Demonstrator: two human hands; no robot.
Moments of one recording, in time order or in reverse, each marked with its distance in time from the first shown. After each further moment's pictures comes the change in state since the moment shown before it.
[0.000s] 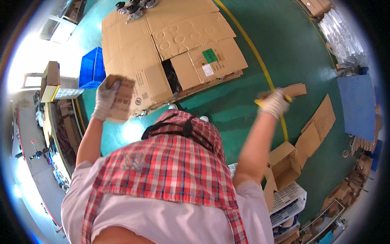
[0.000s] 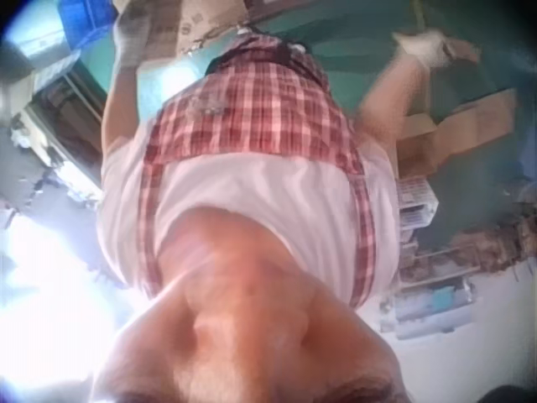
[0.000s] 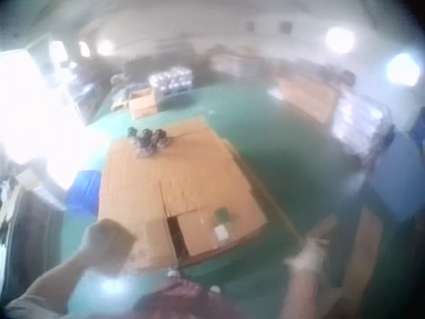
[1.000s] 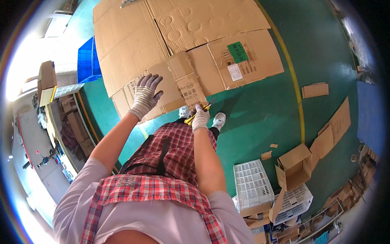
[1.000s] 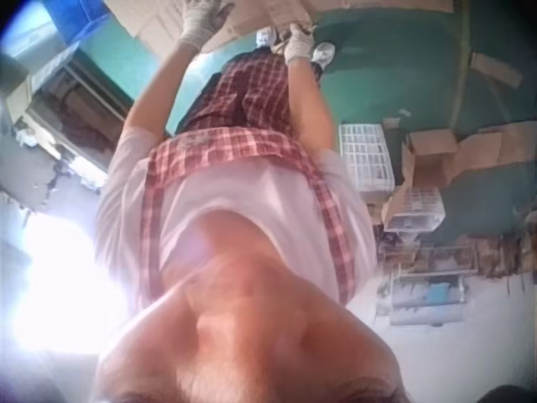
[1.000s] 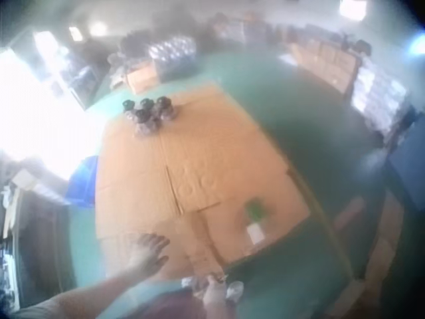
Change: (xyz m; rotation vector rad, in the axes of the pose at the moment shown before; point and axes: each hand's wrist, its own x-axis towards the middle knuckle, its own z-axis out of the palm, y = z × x) left_hand 0.161 -0.206 0.075 1.126 -0.222 0.583; right_hand -0.094 0.385 0.293 0.260 -0.300 0.727
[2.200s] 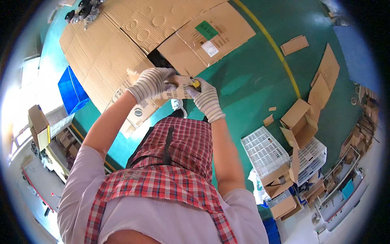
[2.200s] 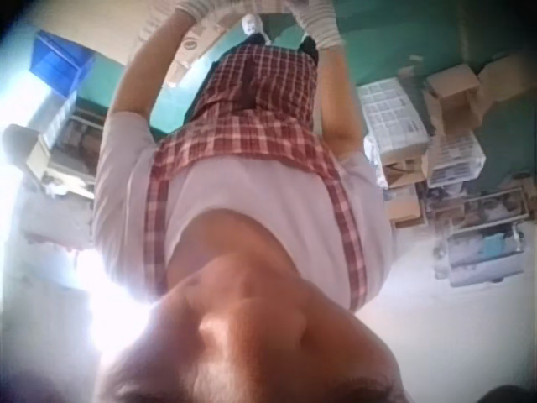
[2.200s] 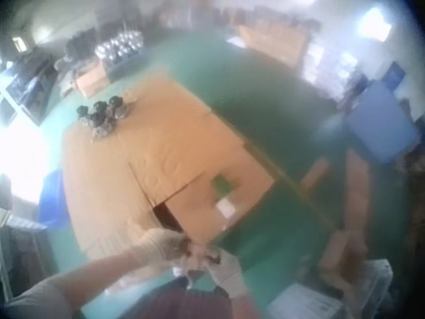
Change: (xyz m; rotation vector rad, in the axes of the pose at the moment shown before) left_hand 0.099 0.094 -0.084 -0.208 -0.772 0.223; right_hand -0.133 -0.132 -0.019 -0.893 -0.242 -0.640
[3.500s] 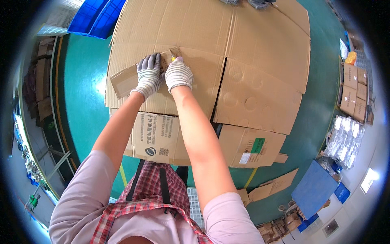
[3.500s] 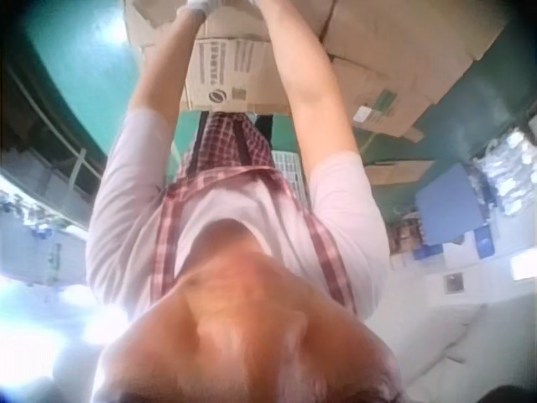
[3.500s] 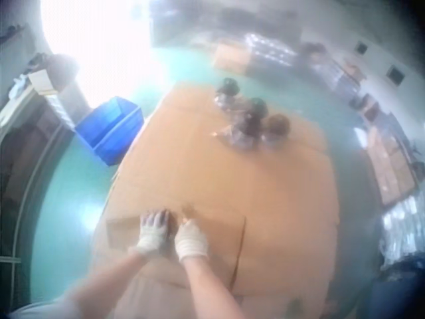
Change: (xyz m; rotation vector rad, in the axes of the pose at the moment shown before) left_hand 0.011 -0.446 0.117 -0.061 1.039 -0.880; right_hand 0.283 -0.185 0.471 -1.001 -0.426 -0.260
